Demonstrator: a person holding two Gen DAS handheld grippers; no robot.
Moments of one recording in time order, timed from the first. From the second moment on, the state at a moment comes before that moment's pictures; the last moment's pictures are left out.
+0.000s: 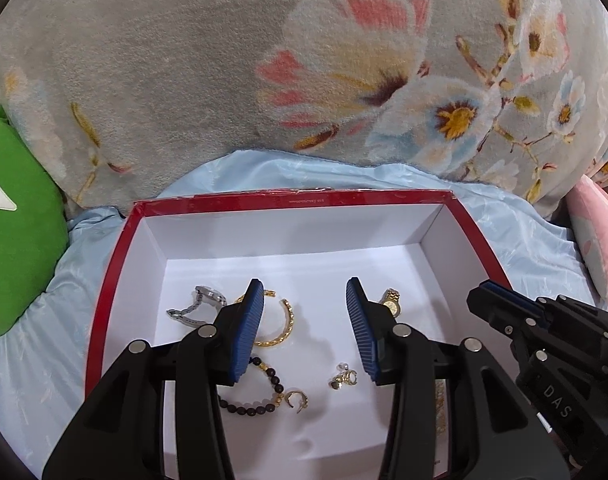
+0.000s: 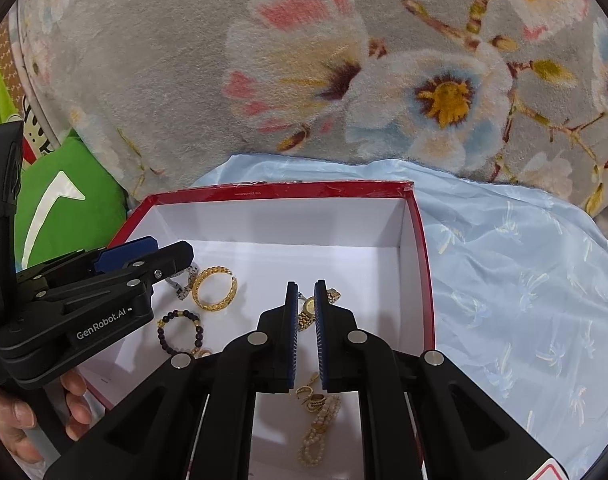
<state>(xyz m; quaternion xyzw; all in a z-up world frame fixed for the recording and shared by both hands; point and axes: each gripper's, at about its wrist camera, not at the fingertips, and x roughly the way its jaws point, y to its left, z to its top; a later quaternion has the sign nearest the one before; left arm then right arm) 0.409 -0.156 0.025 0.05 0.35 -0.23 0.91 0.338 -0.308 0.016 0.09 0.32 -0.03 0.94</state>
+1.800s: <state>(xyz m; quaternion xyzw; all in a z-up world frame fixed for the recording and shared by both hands) 0.311 -0.084 -0.006 0.07 0.36 -0.04 0.93 0.254 -0.252 -0.019 0.10 0.31 -0.10 0.94</state>
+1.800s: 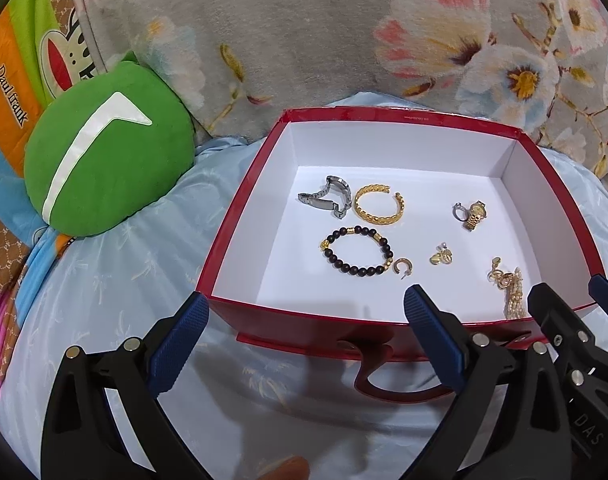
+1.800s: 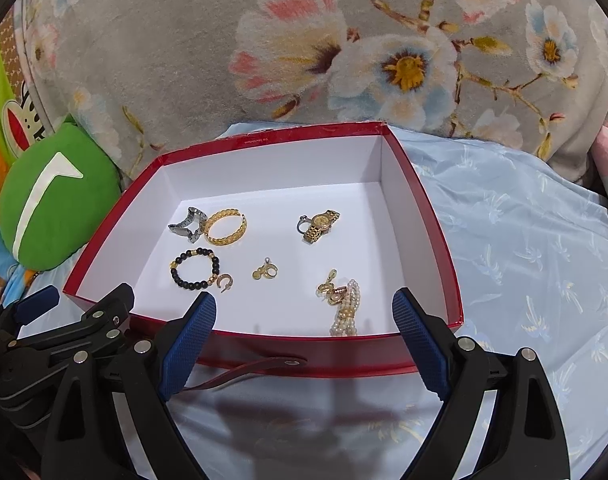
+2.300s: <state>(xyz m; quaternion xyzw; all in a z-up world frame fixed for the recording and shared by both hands) 0.310 -0.083 -0.007 0.07 0.36 -0.04 0.93 0.253 -0.252 -0.020 0.10 0.31 -0.10 0.94</state>
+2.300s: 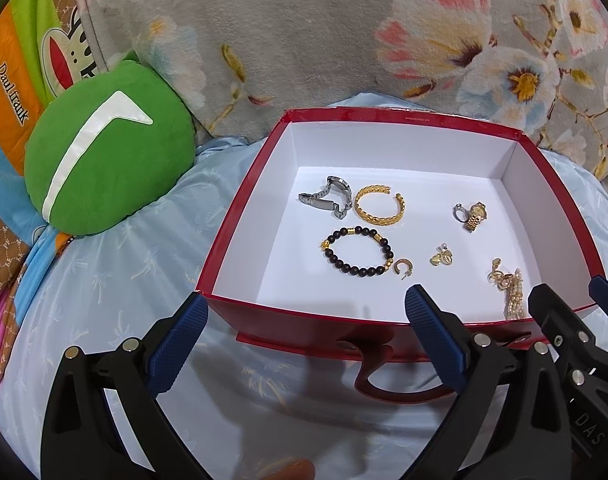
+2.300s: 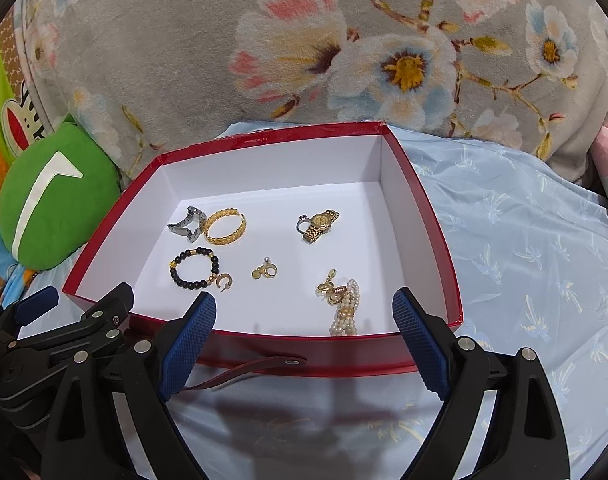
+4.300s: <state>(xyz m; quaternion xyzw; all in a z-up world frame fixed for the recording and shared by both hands) 0.323 -0.081 -0.006 0.07 0.41 -0.06 0.91 0.260 -0.248 -0.014 0.10 0.36 -0.09 0.92</state>
